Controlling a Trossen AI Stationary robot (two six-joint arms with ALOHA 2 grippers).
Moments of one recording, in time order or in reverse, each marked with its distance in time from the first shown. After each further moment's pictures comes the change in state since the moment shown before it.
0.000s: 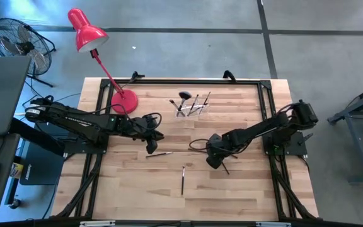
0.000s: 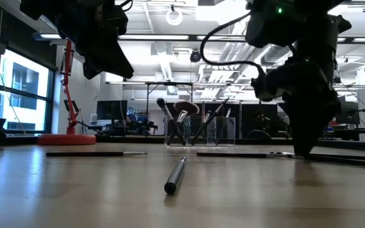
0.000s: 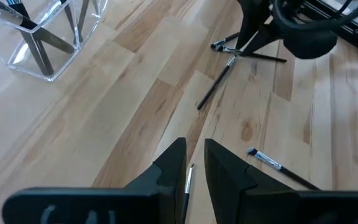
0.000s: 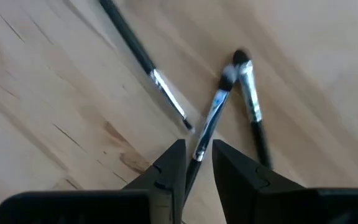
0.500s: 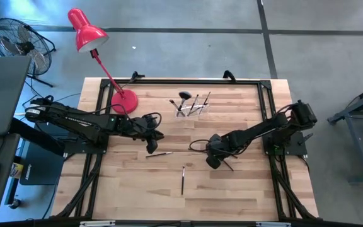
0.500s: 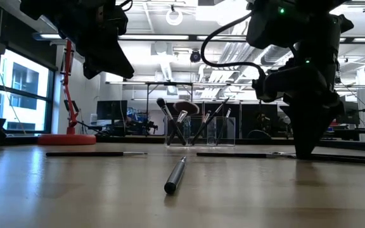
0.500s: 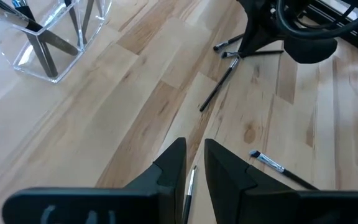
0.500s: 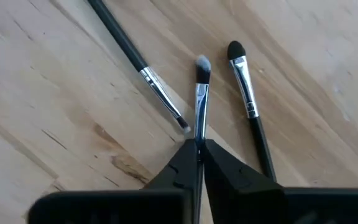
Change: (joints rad) left arm 0.000 0.000 0.000 0.000 -0.014 -0.002; right arm 0.003 0.036 0.003 0.004 0.034 0.040
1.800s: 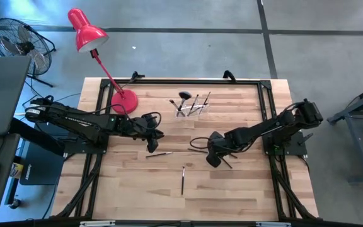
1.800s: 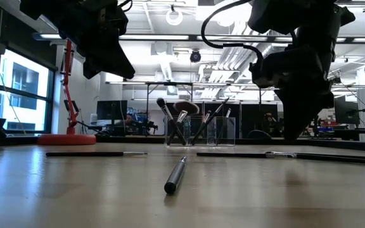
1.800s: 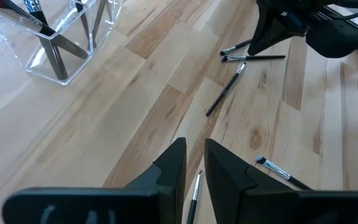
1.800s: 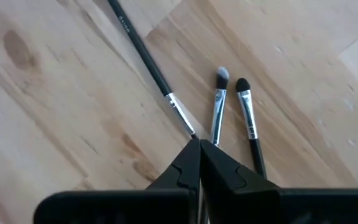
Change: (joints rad) left arm 0.000 0.000 0.000 0.002 -0.032 -0.012; right arm -0.001 -0.102 -0.004 0.010 0.040 -0.074
